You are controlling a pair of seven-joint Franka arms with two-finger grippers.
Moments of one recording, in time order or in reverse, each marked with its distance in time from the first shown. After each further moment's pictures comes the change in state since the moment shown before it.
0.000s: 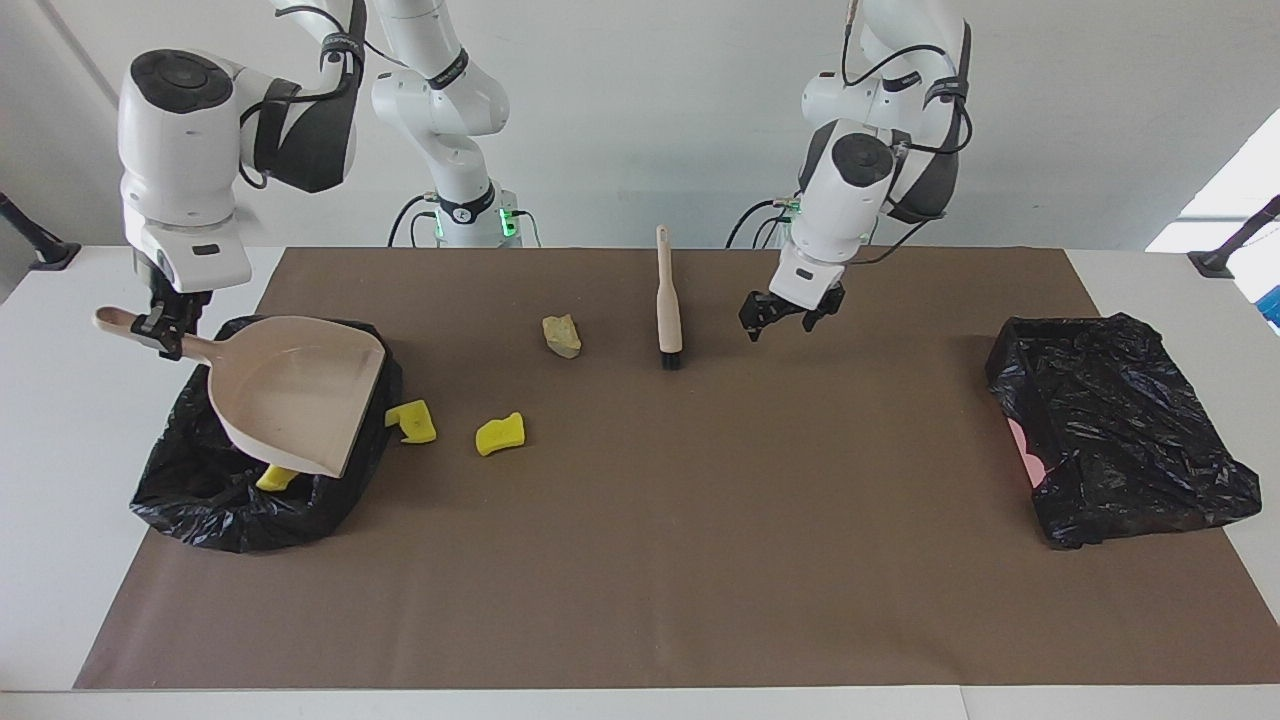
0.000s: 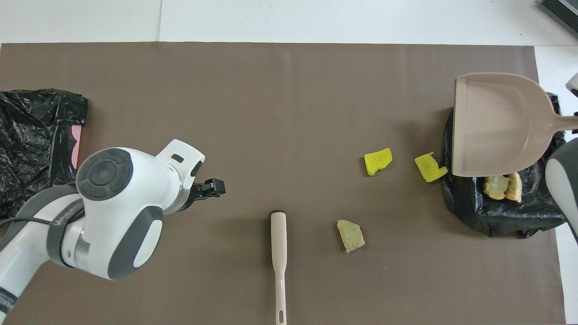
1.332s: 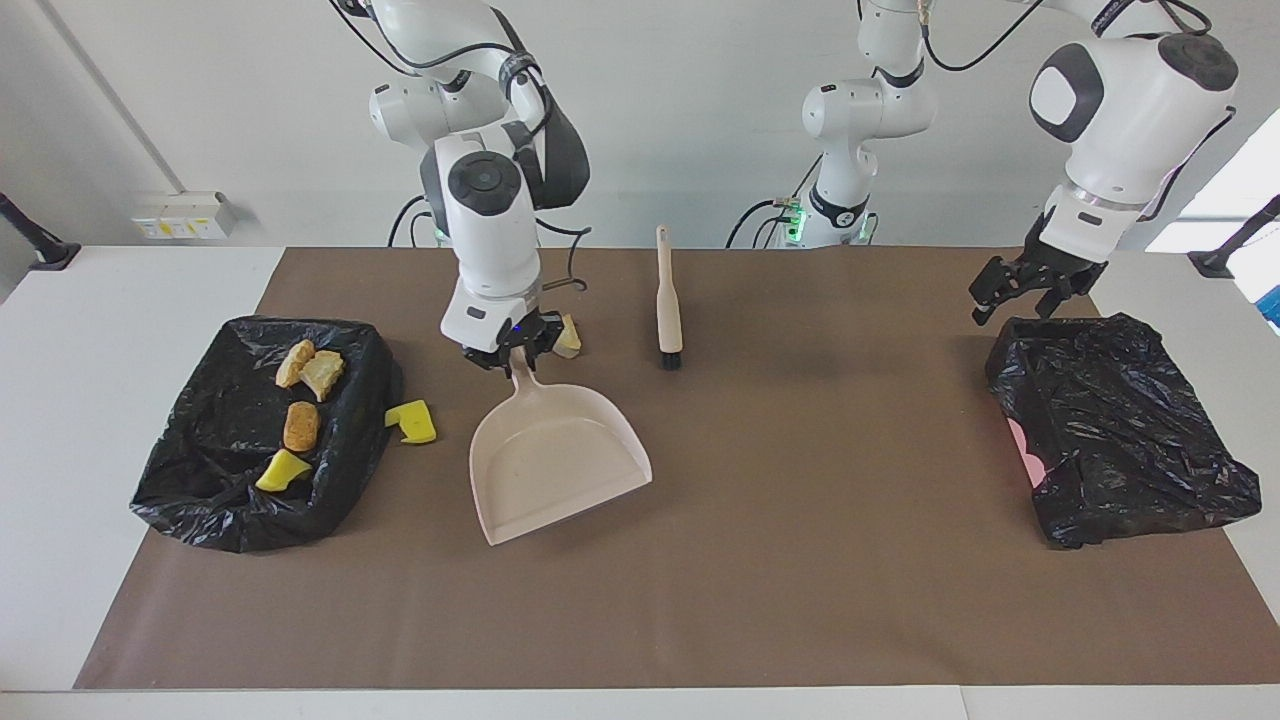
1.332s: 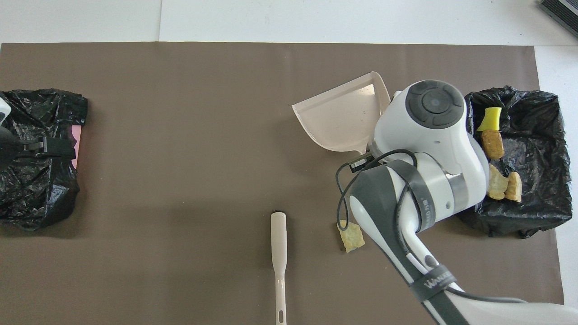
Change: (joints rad) left arm 0.422 -0.030 0.002 0.317 0.073 -0.256 0.499; right arm 0.478 0.154 0.009 -0.030 0.437 -0.046 1.477
